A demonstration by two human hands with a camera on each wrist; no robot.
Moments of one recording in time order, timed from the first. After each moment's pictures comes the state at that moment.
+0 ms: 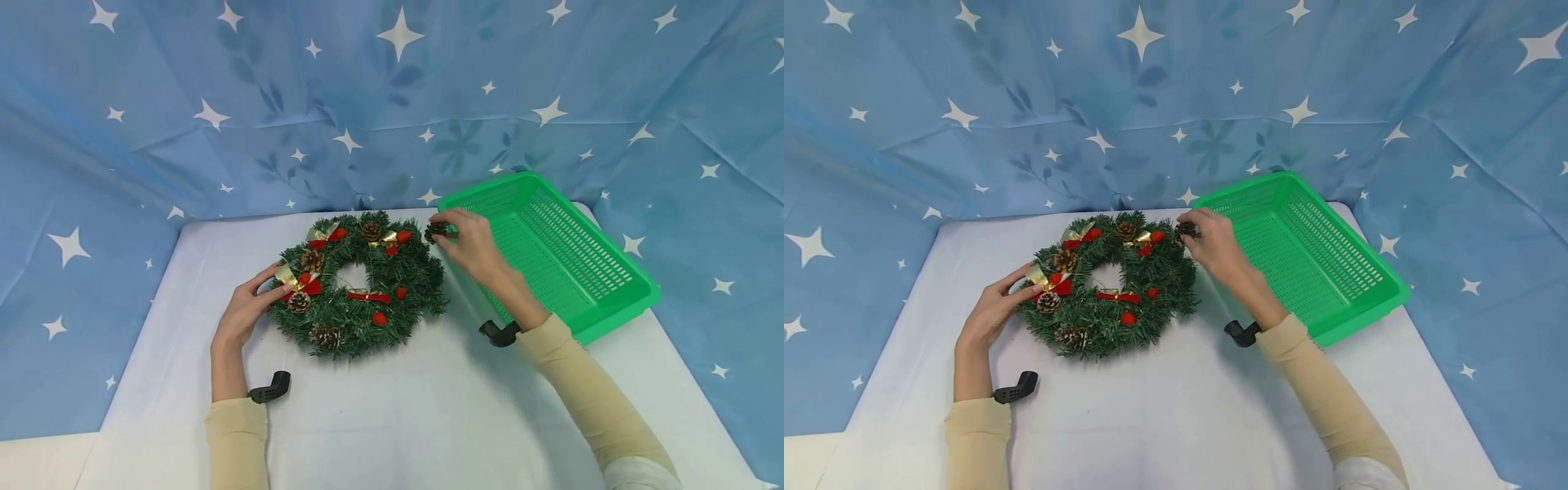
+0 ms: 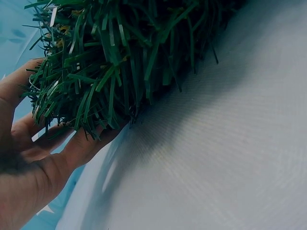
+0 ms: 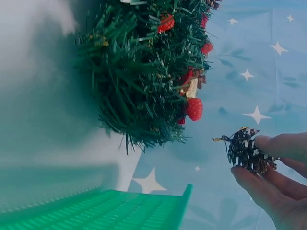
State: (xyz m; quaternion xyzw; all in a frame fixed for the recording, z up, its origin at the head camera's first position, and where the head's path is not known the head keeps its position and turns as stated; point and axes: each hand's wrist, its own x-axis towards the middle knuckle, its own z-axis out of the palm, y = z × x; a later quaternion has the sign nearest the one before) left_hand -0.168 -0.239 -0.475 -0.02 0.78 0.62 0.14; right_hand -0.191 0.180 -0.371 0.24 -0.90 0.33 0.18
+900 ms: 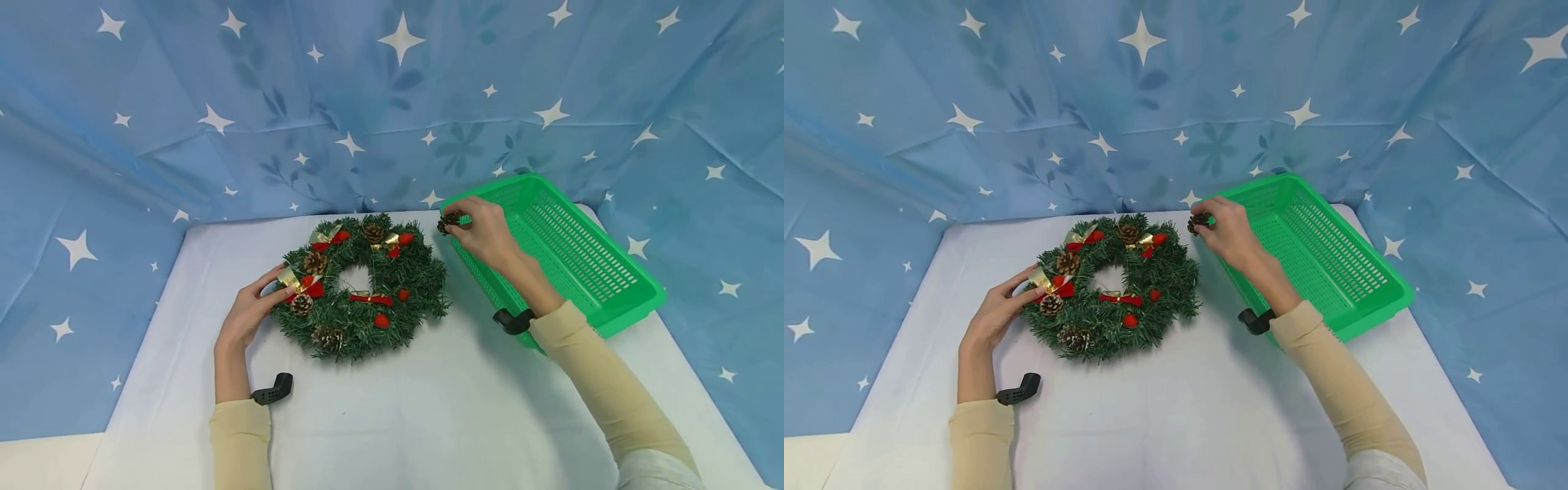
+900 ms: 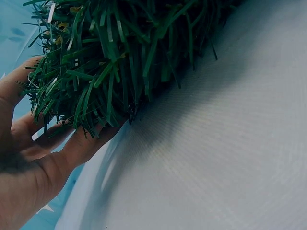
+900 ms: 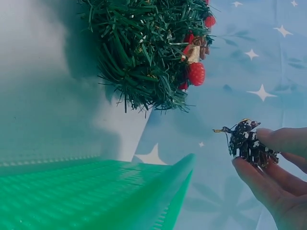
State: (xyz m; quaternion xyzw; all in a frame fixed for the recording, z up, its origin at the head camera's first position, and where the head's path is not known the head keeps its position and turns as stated) left_hand -0.167 -0.237 -0.475 -0.03 0.77 0.62 0.14; right_hand -0.210 0.202 -0.360 0.22 -0.91 0.31 0.16
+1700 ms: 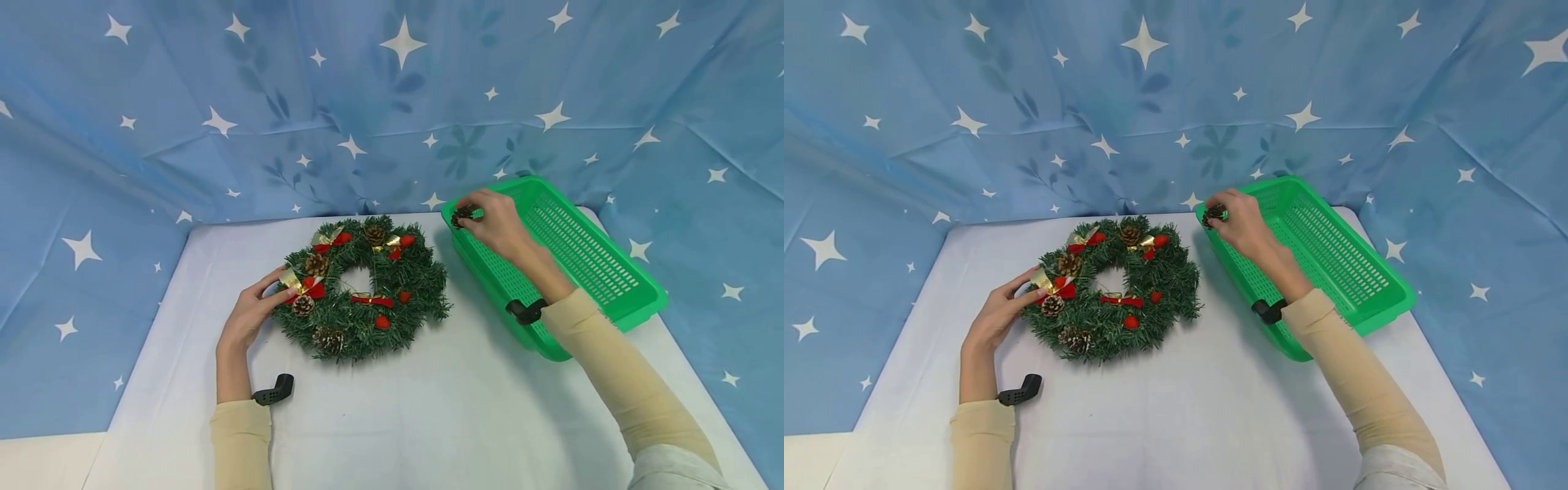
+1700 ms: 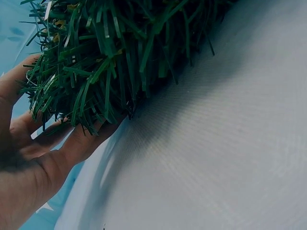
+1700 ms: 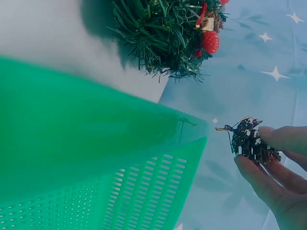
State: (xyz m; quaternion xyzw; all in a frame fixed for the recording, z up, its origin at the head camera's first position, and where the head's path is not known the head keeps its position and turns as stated) left_hand -0.167 -0.238 -0.477 -0.02 0.77 0.62 0.14; right_hand -0.224 0.224 -0.353 0.20 -0.93 0.28 0.13
